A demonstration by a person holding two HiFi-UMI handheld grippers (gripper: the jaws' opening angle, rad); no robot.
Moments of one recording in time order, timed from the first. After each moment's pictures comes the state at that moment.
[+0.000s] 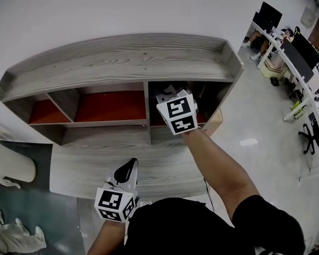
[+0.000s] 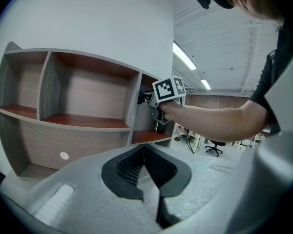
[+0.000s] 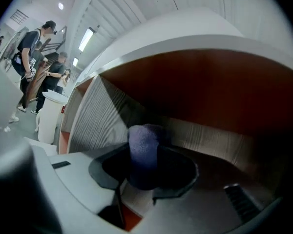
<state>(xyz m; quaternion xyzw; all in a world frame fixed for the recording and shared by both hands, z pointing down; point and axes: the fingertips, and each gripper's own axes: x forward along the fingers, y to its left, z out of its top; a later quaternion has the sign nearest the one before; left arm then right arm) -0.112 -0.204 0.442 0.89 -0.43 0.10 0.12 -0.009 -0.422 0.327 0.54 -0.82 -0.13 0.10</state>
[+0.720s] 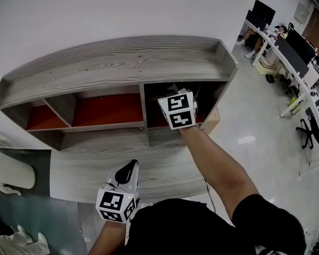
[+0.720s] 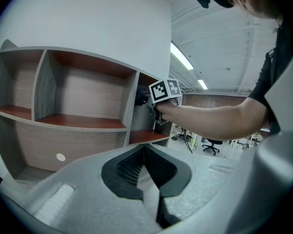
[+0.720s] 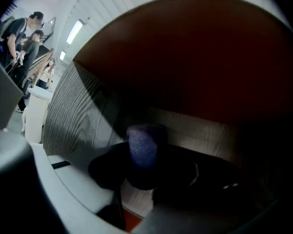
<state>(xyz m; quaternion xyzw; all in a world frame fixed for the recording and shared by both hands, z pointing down) -0.107 -0.206 0.442 0.90 -0.41 0.10 0.11 0.028 -0.441 0.334 0.60 -0.78 -0.11 0.11</state>
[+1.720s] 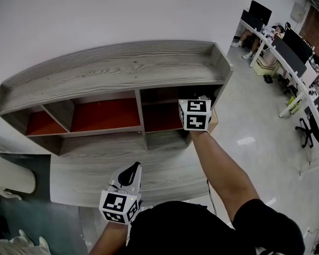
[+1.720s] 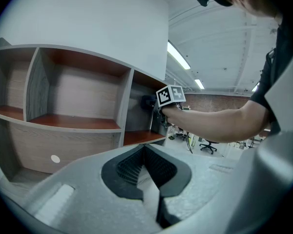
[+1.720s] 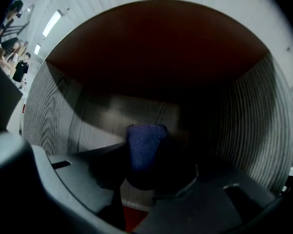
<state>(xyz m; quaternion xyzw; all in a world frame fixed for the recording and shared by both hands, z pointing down) -0.089 -0.208 0.443 0.91 -0.39 0.10 0.11 0.134 -0.431 0.349 0.71 -0.70 -0.07 0.09</state>
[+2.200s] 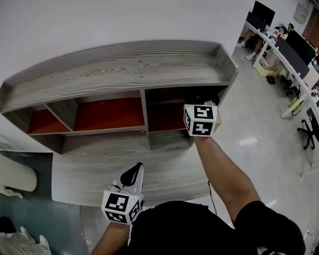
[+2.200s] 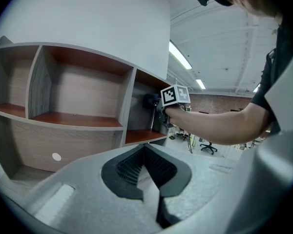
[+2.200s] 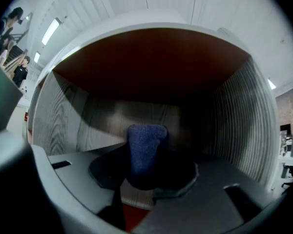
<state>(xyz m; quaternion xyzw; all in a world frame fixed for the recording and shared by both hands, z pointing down) -0.095 -0.209 0.448 0.90 -0.40 0.10 0.11 0.126 -0.418 0.348 0.70 -0.71 -0.06 0.05</state>
